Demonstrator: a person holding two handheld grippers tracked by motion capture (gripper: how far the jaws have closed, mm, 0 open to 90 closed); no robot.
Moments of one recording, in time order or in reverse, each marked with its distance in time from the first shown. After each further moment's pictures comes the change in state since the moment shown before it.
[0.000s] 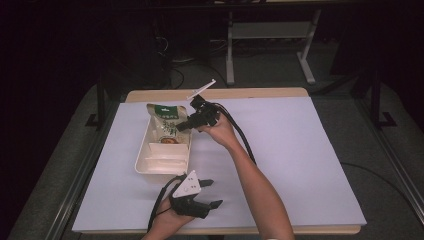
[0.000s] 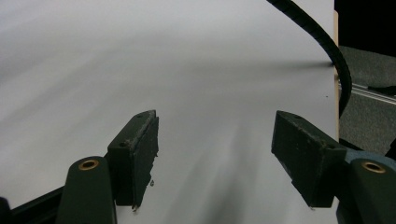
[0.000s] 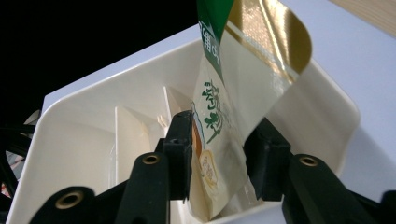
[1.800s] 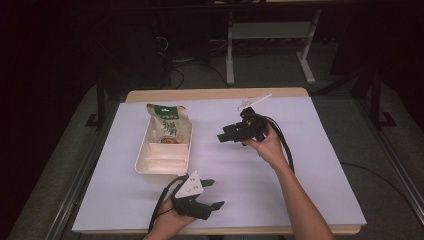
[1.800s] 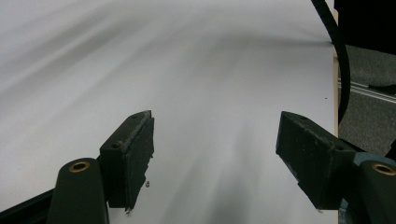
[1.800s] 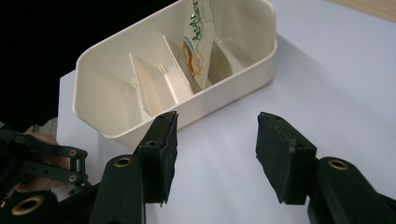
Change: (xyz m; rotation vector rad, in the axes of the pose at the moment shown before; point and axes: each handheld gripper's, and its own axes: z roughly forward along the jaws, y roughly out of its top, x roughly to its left) left arm -0.003 0.002 0.004 0.011 0.004 0.013; right arm 0.010 -0.092 -0.110 -0.088 -0.068 0.085
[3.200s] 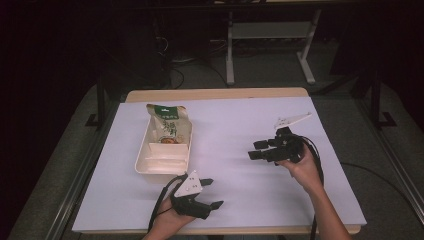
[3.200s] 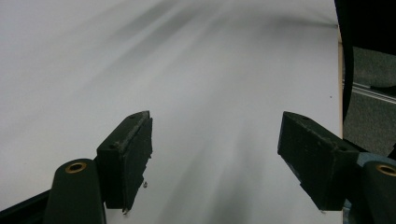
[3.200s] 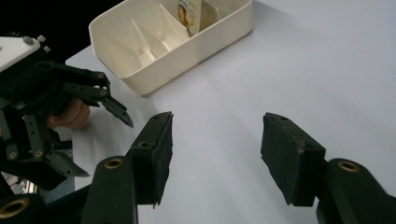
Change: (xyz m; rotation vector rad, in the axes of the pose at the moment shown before) left arm 0.003 -0.002 0.000 -0.001 0.006 -0.015; right arm 0.014 -0.074 -0.071 -0.036 -0.054 0.055
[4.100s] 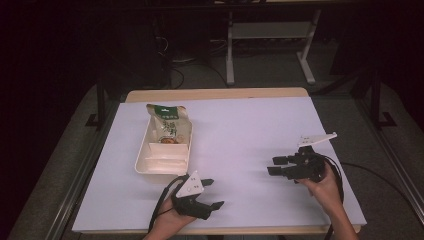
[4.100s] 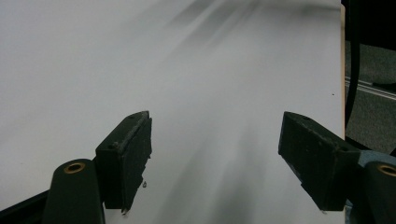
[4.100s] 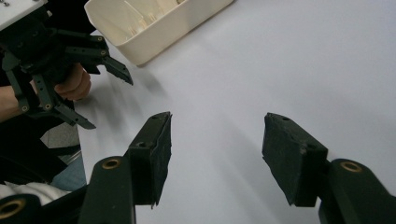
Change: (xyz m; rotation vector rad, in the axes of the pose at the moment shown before) left arm -0.001 0.000 0.002 0.016 0.003 0.006; right arm 0.000 -0.061 -0.035 -0.026 -0.026 0.075
